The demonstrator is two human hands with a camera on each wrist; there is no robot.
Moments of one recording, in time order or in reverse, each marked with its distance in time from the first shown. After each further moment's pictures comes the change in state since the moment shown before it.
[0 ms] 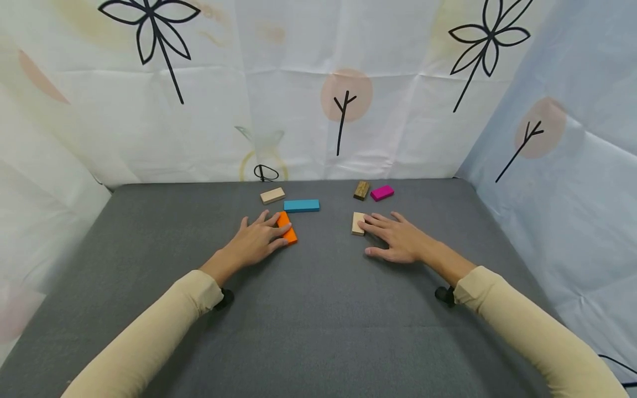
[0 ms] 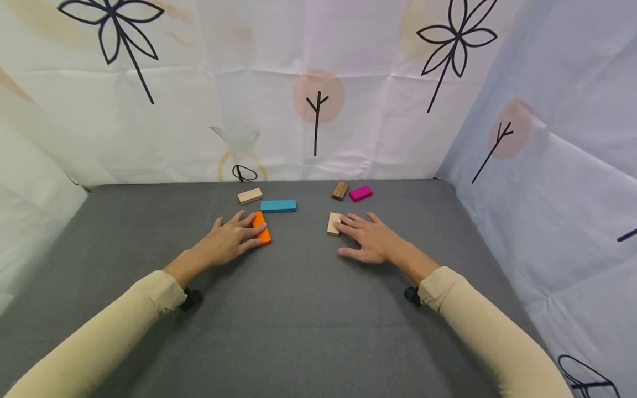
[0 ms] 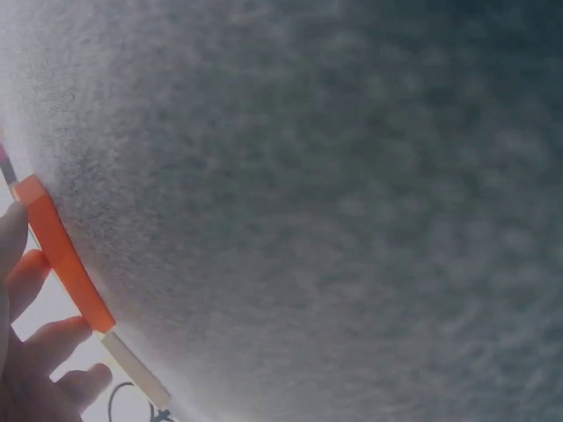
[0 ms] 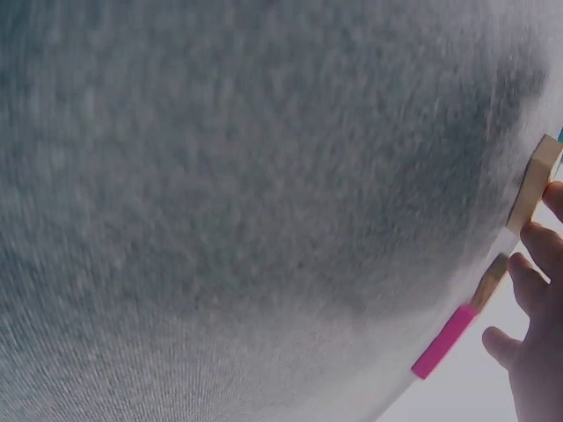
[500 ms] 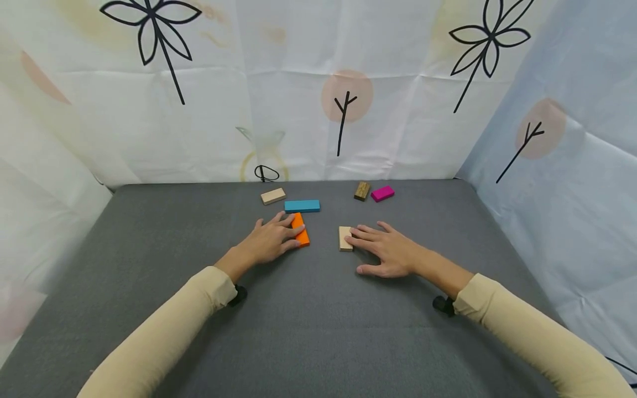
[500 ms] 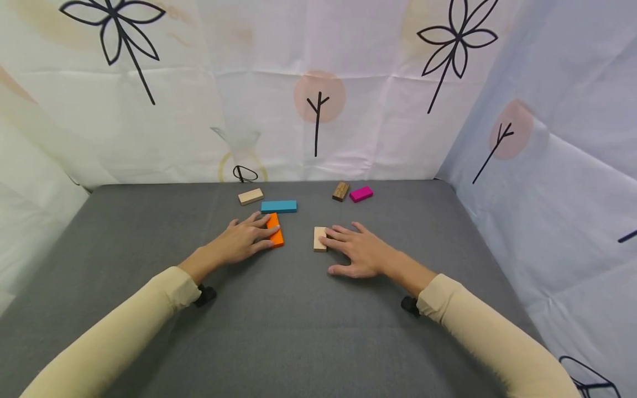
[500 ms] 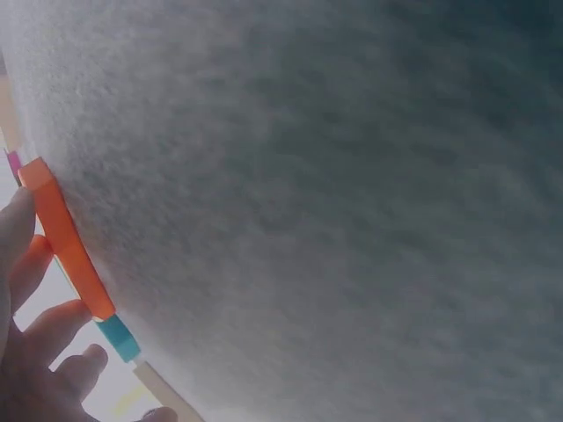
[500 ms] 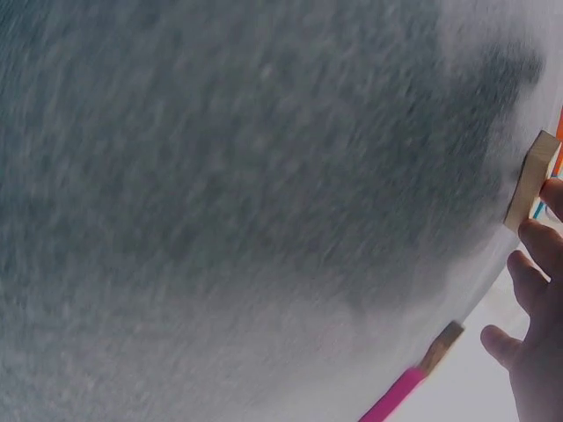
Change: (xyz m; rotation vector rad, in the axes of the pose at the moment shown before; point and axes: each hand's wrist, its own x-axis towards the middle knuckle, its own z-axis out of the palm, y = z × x) left_hand 0.016 0.018 -0.002 -0.036 -0.066 0.054; right_hand -0.001 -0.032 0.000 -0.002 -0.038 -0.136
